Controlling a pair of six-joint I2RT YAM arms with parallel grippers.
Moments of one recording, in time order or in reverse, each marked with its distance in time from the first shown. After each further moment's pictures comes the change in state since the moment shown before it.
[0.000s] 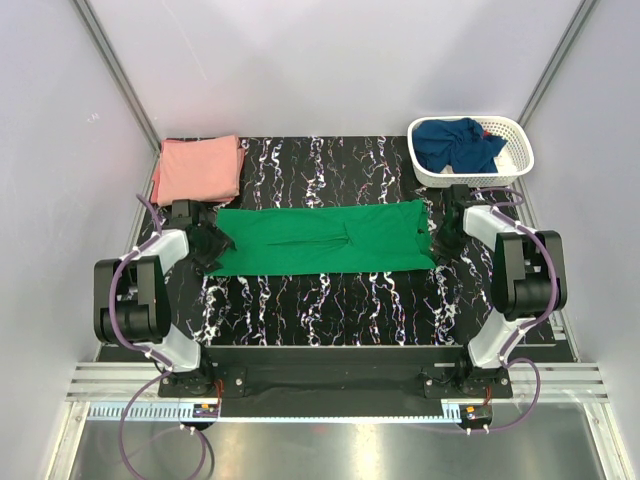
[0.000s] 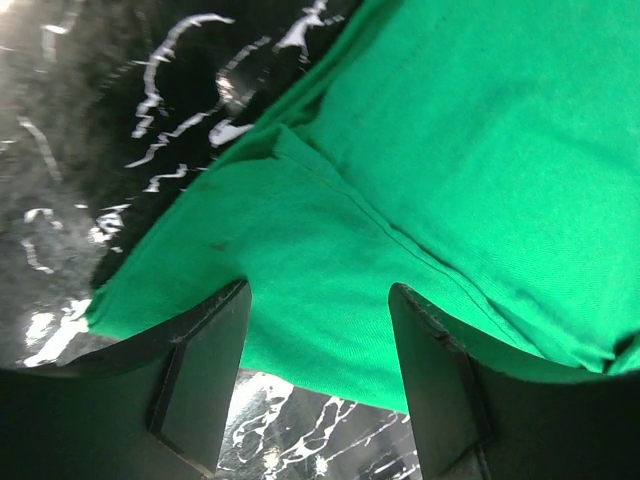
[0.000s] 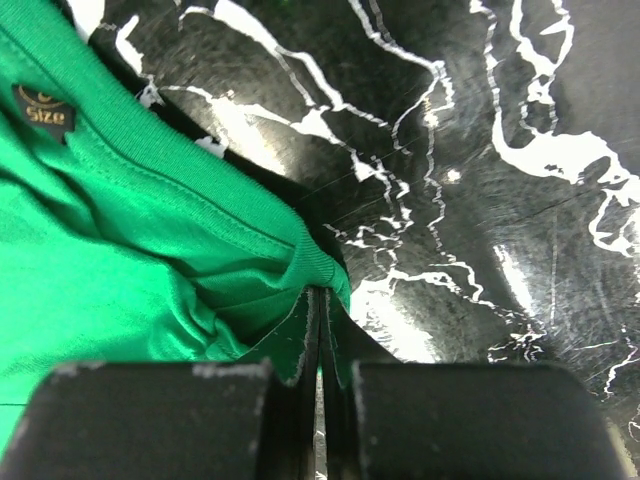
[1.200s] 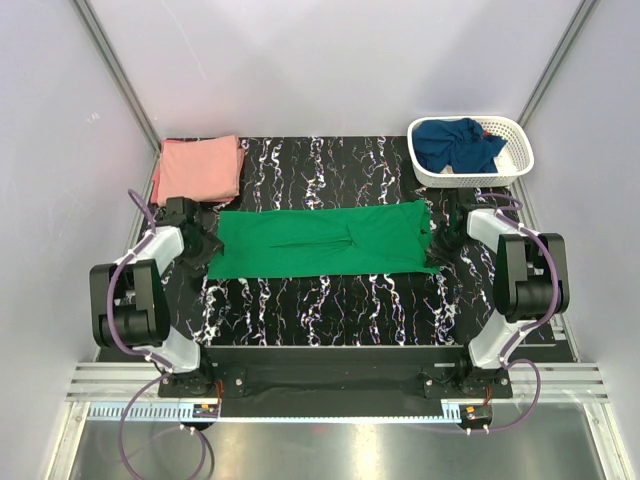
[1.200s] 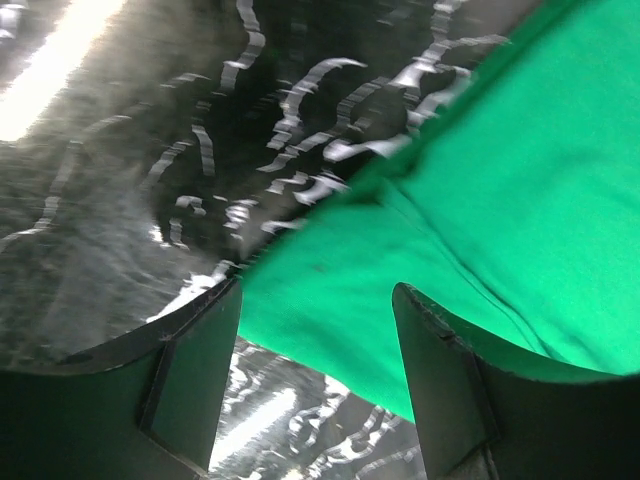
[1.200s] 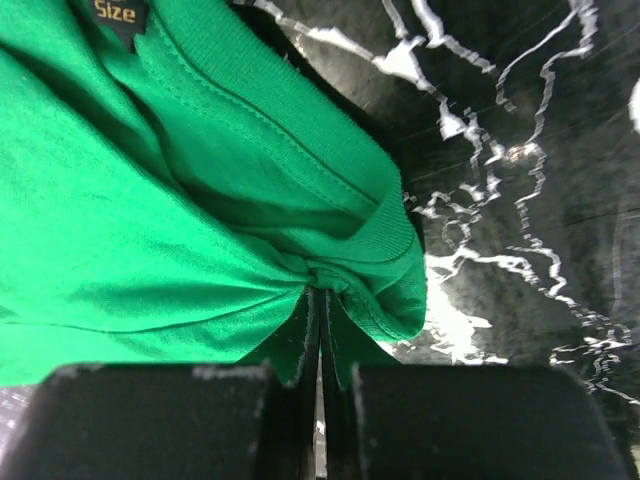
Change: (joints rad) left arm 0.024 -0.030 0.048 -0.145 -0.146 0.036; right arm -0.034 -0.017 -0.035 0.022 -0.219 -0.029
